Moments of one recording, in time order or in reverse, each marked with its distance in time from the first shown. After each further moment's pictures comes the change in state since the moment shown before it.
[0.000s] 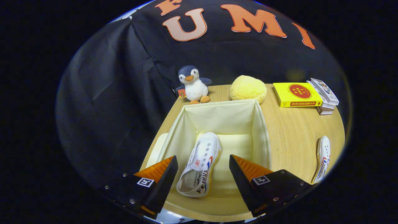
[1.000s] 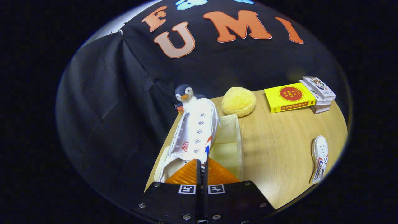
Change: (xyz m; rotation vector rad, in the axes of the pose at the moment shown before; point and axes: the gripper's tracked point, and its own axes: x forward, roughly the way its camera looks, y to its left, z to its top) arm -0.025 -0.016 0.014 0.092 -0.028 0.067
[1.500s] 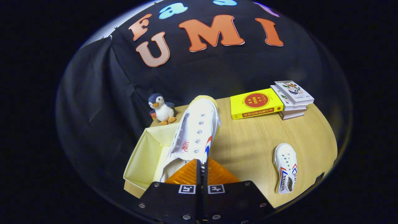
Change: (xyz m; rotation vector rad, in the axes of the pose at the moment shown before) arm -0.072 -0.117 0.037 0.008 -0.094 -0.107
